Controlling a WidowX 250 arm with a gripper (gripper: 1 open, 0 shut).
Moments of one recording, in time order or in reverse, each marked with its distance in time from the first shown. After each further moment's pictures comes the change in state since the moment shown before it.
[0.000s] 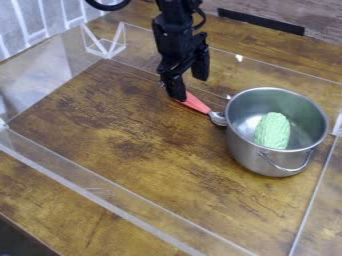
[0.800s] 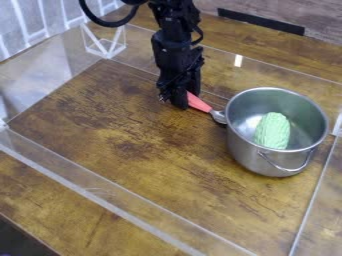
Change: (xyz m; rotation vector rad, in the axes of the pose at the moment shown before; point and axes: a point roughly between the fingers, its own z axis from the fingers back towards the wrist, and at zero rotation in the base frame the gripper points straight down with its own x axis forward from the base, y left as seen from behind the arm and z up) arm 0.006 0.004 -0.026 0.002 -0.036 0.016
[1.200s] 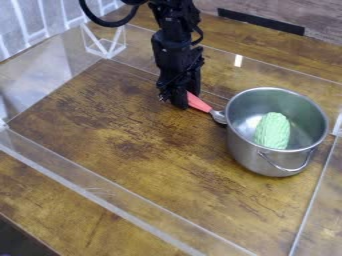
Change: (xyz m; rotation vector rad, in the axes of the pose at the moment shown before) arm 0.000 0.005 0.001 0.033 0.005 -0.008
